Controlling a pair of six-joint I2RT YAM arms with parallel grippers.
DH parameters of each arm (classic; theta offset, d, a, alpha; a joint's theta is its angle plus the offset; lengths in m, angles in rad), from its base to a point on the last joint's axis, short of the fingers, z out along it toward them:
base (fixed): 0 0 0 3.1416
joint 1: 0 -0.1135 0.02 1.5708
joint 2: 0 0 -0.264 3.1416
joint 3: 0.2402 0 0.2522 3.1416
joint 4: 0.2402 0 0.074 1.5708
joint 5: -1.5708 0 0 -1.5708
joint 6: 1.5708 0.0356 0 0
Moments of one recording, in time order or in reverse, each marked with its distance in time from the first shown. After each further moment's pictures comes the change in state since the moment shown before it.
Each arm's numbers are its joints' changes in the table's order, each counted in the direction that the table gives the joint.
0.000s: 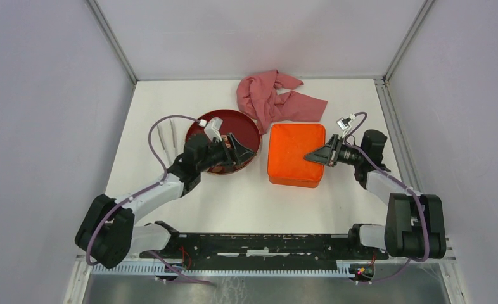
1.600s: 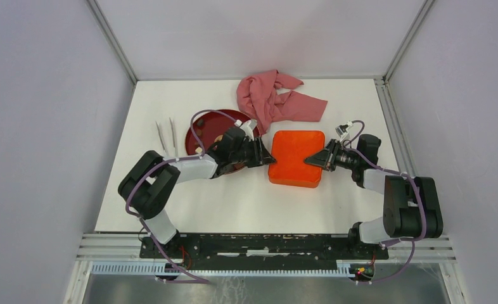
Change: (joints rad) left arm 0.158 0.491 0.267 0.015 -0.009 -0.007; right arm 0.003 0.161 -0.038 -0.038 -0.097 0.027
